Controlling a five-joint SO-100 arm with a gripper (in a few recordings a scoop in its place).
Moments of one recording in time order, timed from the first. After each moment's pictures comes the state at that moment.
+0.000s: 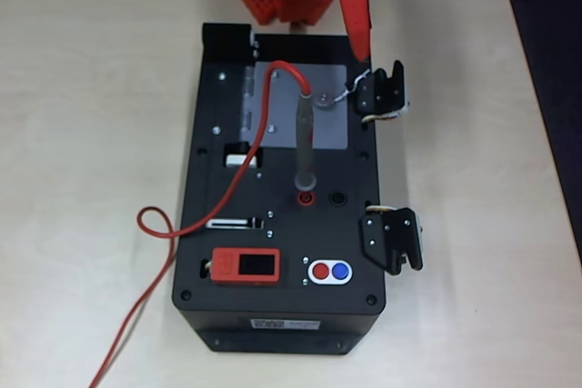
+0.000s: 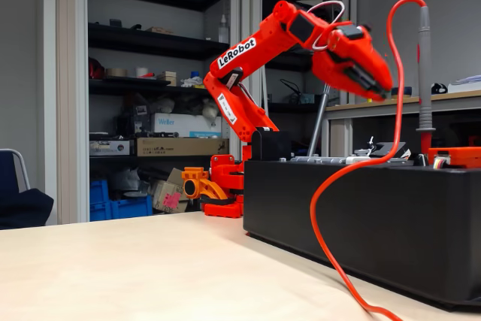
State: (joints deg) arm -17.1 137.5 115.0 67.9 17.1
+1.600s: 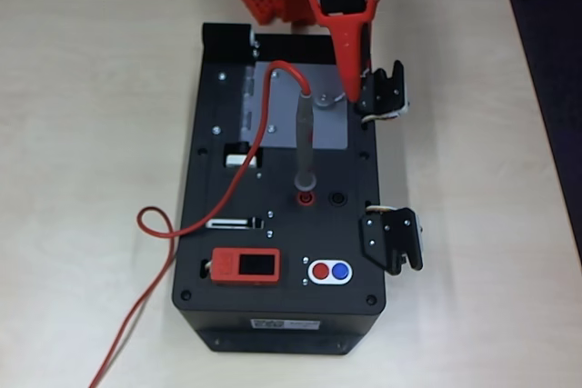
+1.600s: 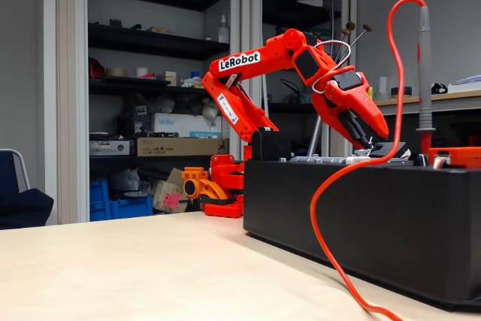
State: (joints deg) arm -20.2 136.8 130.0 64.9 29.4
